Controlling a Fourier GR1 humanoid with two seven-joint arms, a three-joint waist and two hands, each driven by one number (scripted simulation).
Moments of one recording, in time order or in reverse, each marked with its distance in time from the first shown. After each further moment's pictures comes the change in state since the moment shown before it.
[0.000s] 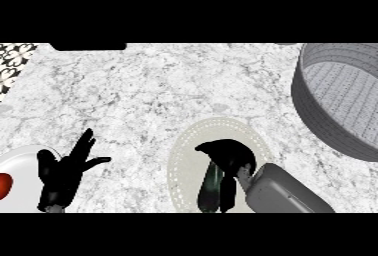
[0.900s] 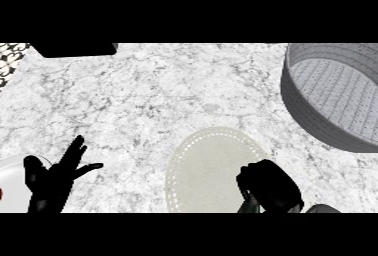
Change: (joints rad) left arm 0.059 0.011 0.043 -0.032 0.022 -0.015 0.025; right arm 0.222 -0.332 0.119 -0.313 0.371 -0.187 -0.219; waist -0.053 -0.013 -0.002
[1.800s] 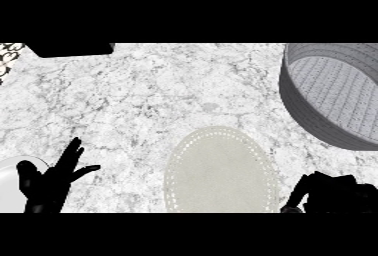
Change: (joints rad) left arm 0.031 0.000 0.010 -0.035 0.000 -0.001 -0.006; right arm 0.350 -0.108 -0.419 -0.647 -0.280 -0.481 -0.028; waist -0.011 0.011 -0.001
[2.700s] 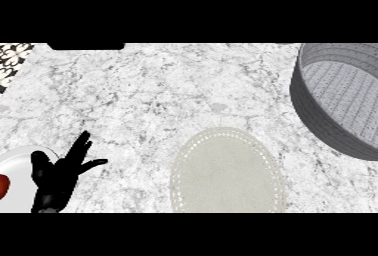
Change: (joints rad) left arm -0.063 -0.012 -0.022 0.028 -0.029 -0.014 0.023; right arm -0.277 -0.256 -0.805 0.250 -0.654 0.212 0.204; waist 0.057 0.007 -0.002
